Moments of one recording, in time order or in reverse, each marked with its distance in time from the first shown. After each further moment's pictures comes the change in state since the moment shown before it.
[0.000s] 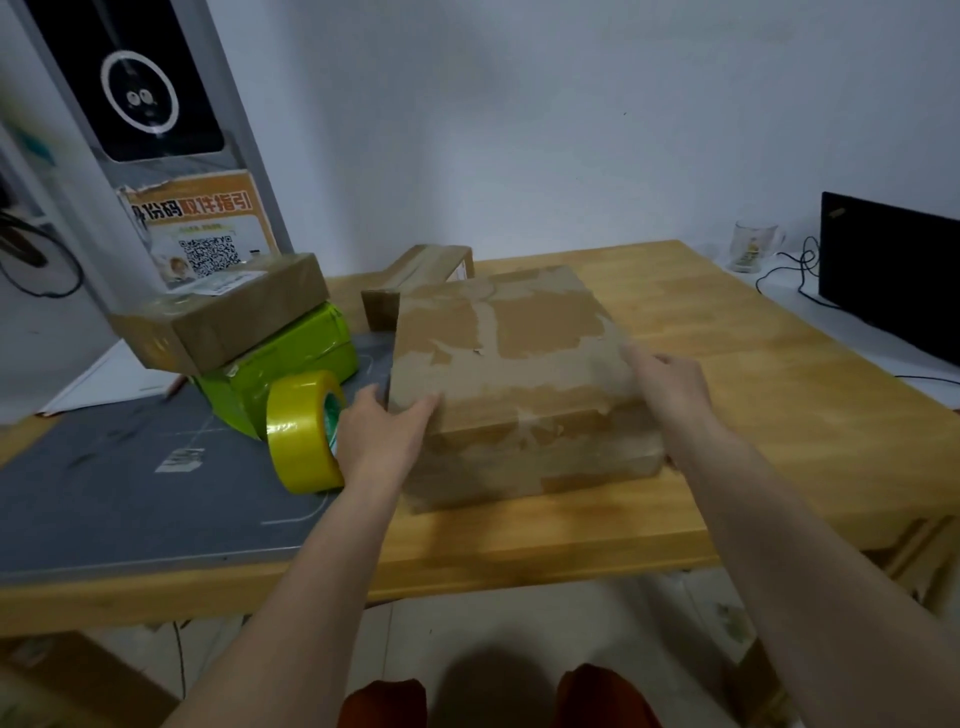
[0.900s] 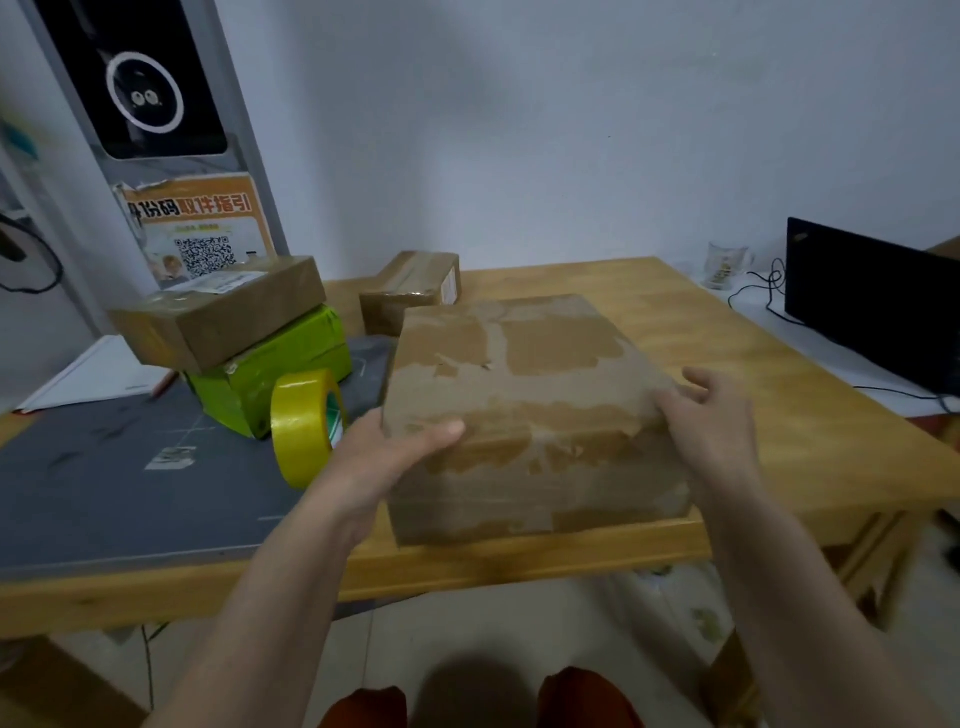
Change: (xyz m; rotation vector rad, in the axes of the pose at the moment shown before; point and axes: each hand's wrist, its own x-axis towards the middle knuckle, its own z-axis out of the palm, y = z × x) left_hand -0.052 0.007 -0.060 -0.433 -0.571 0.044; right_hand -0.065 0.002 -0.034 -0.038 0.194 -0.134
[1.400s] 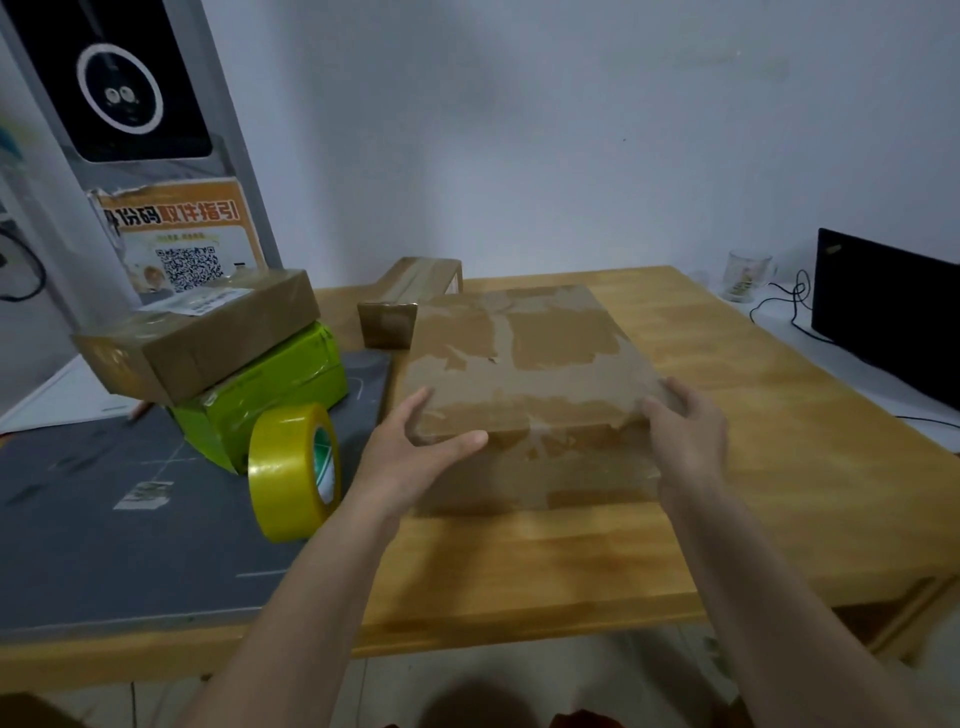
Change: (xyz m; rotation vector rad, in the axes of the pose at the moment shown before) left_hand 0.087 -0.019 0.008 0.151 0.136 0.042; right_hand 0.055 0.009 0.065 0.203 0.071 0.057
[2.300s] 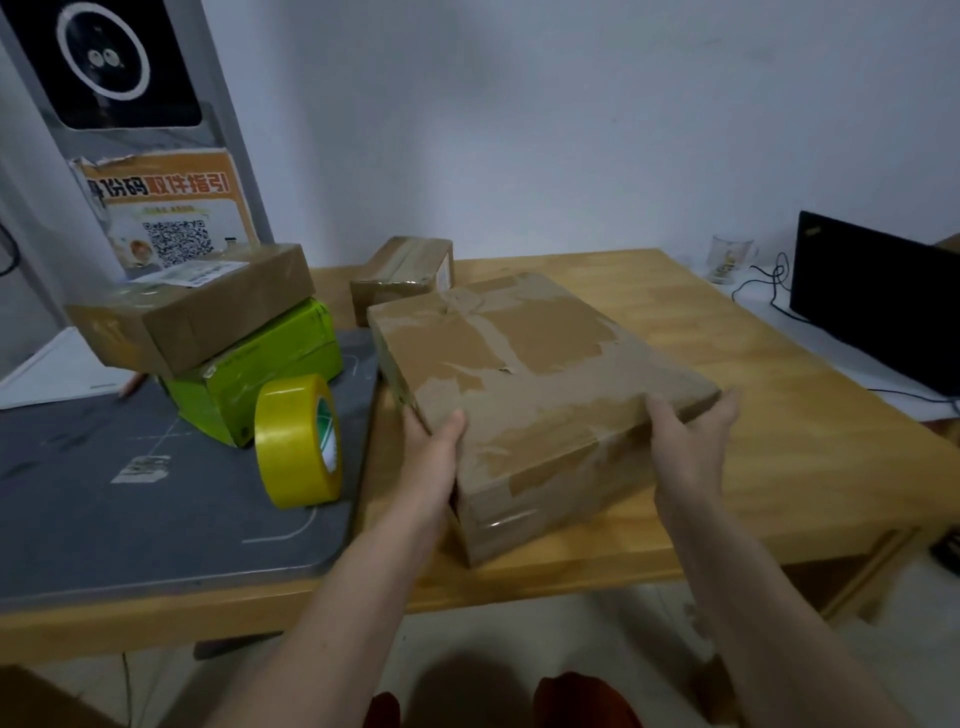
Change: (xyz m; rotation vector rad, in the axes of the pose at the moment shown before) left_hand -0.030 -0.008 0.032 -0.369 0.008 -0.186; right_hand -0.039 0.017 -0.015 0.084 0.039 0.033
